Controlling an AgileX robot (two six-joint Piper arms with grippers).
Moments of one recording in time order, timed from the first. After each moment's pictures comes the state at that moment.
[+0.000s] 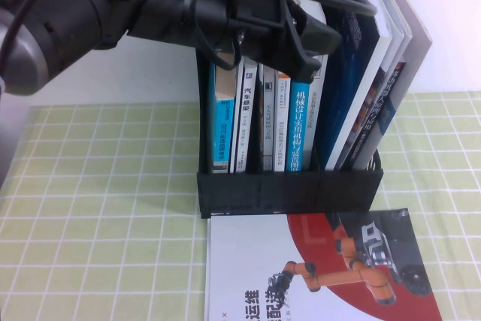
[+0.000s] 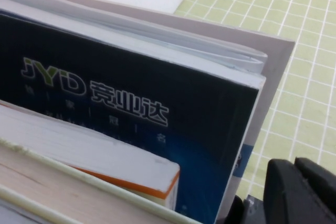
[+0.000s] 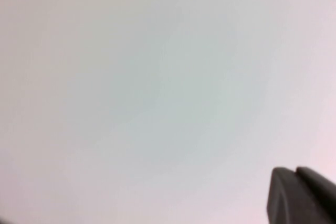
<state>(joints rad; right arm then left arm) 0.06 1.23 -1.35 -1.76 -0.33 1.53 -0.47 1.73 -1.62 -0.96 0.77 1.09</state>
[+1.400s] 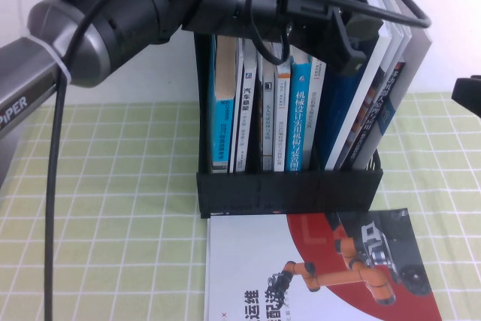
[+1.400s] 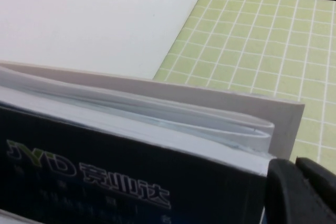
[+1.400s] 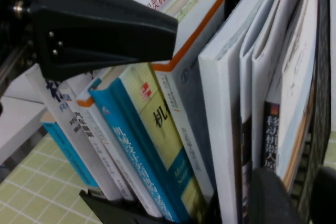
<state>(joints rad) 0.00 1.15 -0.69 1.63 0.60 -1.51 -0.56 1.84 -1.76 -0.96 0.70 1.13</state>
